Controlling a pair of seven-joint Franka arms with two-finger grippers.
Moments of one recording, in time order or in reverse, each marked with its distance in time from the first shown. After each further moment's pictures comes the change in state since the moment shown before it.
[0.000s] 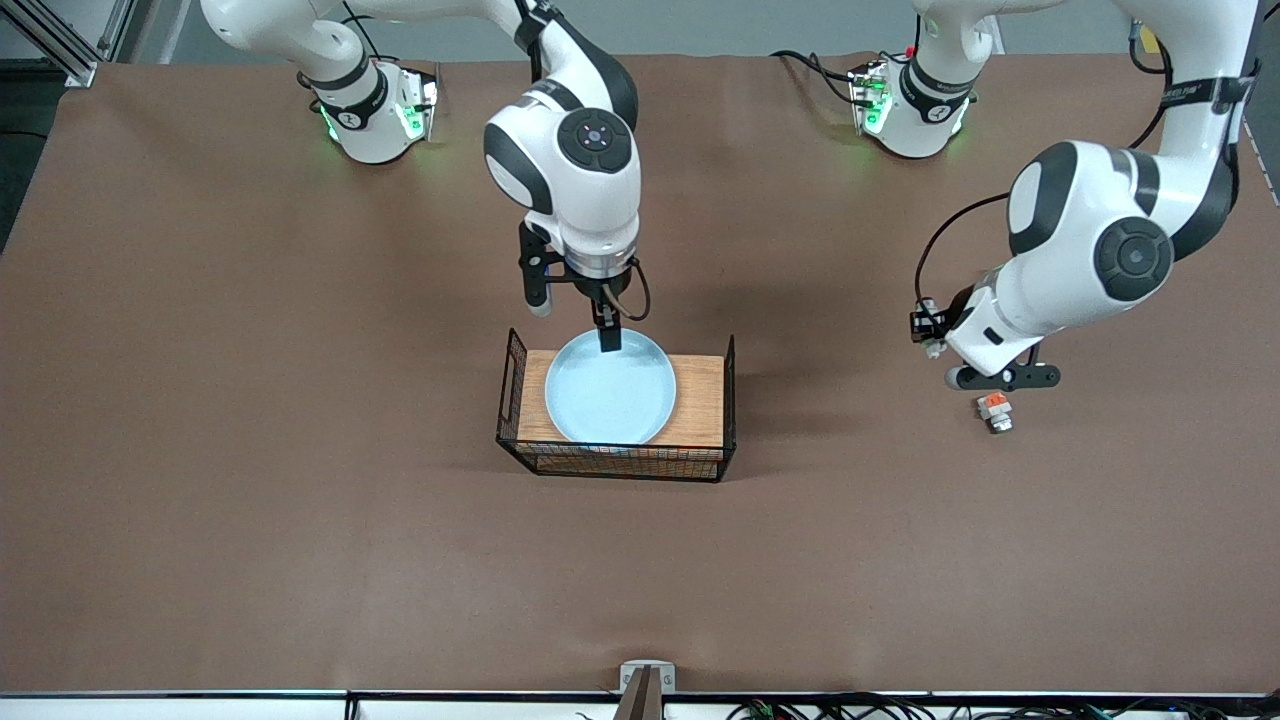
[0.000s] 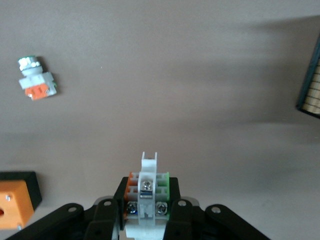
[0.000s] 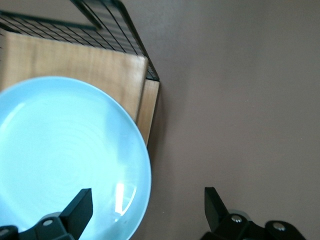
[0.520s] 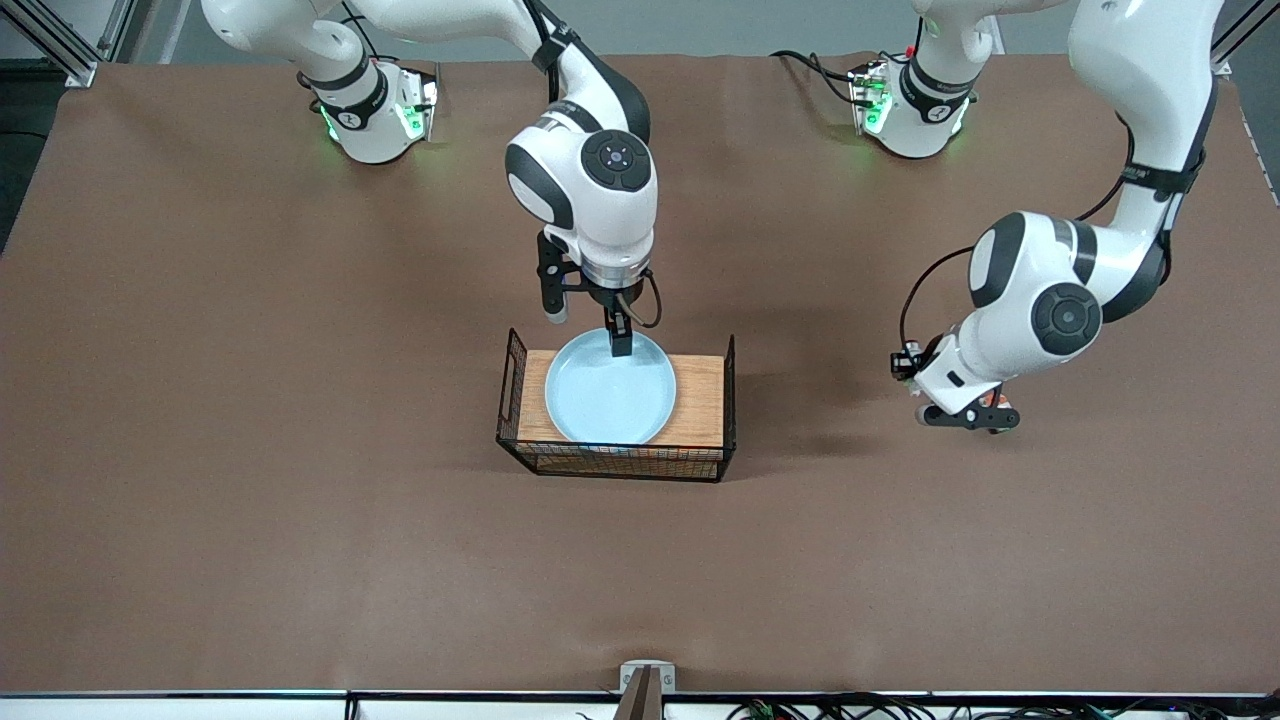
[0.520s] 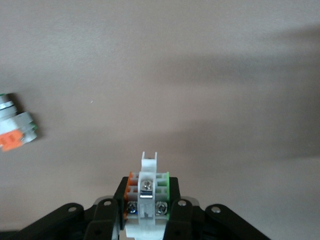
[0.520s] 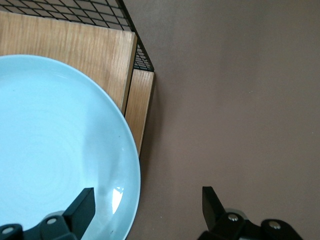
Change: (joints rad) left arm 0.002 0.191 0.002 0.002 0.090 0.211 0.005; right arm 0.011 0.046 -0.002 0.008 -0.004 0.034 0.030
